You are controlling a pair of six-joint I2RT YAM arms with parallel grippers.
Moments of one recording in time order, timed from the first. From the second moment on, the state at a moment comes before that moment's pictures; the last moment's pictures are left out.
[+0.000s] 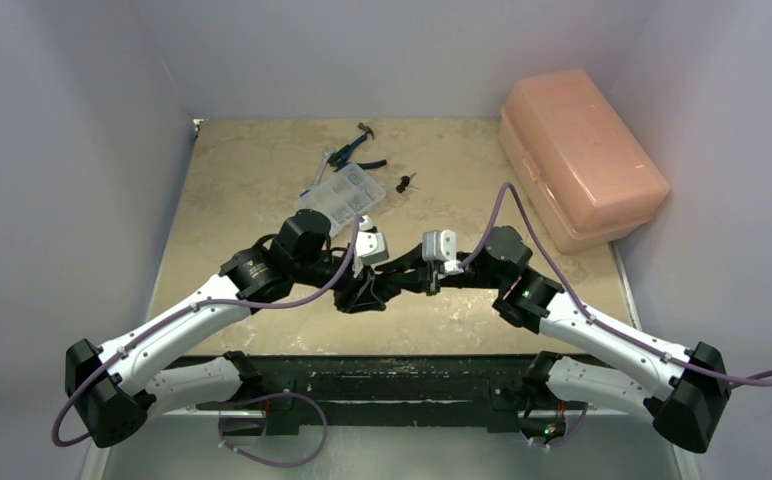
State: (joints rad) left arm -0.81 1.05 0.92 -0.45 0.65 0.08; right arm 0.86 0.99 0.72 0.32 -0.61 -0.23
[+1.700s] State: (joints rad) left arm -0.80 1.04 0.92 -0.38 -0.01 0.06; right arm 0.56 1.71 0.65 0.76 -0.28 0.62
